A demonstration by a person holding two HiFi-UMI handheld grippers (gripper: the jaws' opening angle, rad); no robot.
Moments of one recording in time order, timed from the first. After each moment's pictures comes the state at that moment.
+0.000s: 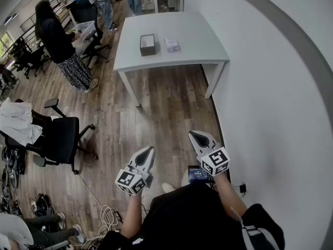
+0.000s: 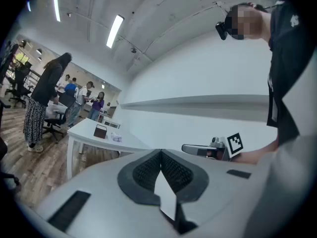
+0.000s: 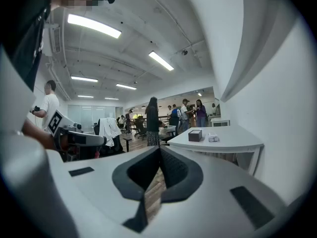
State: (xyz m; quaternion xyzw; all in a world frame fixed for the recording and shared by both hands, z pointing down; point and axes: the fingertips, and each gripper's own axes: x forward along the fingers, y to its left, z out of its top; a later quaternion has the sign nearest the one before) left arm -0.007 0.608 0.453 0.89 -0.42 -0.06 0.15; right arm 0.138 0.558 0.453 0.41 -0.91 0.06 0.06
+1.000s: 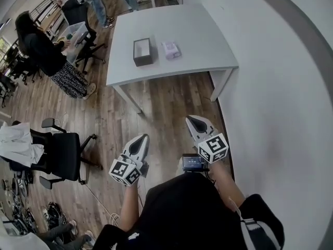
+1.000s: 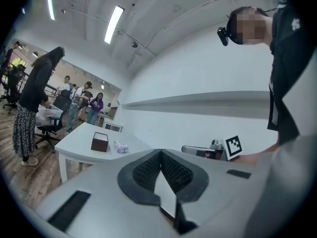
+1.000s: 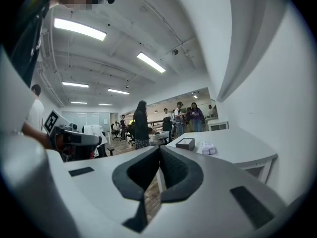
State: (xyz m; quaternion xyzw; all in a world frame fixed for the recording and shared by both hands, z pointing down) left arm -0.011 0.345 0.428 0.89 -0.43 -0.03 0.14; right arm 0.142 0.287 0.447 0.42 -0.91 0.07 0.02
